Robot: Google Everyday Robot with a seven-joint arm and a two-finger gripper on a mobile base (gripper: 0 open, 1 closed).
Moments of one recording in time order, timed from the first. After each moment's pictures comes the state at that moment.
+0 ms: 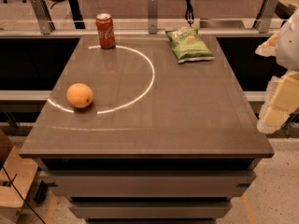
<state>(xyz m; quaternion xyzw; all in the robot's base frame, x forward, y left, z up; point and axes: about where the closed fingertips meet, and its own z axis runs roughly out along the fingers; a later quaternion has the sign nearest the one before) 0.438 -0.217 0.976 -0.60 0.78 -0.03 0.16</state>
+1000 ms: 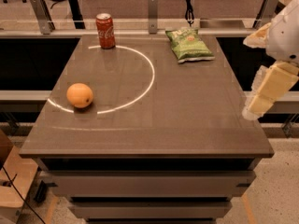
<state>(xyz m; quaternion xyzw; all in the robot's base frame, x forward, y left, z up) 0.464 -0.201 0.981 -0.61 0.76 0.00 0.22</state>
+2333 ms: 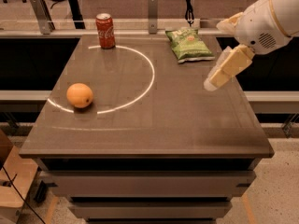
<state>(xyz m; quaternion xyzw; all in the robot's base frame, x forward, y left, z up) 0.550 -0.149 0.981 -0.58 0.73 0.08 0.36</state>
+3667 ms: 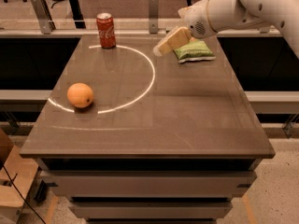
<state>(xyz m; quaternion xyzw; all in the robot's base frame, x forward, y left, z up) 0.710 -0.068 0.966 -0.50 0.71 0.15 0.48</state>
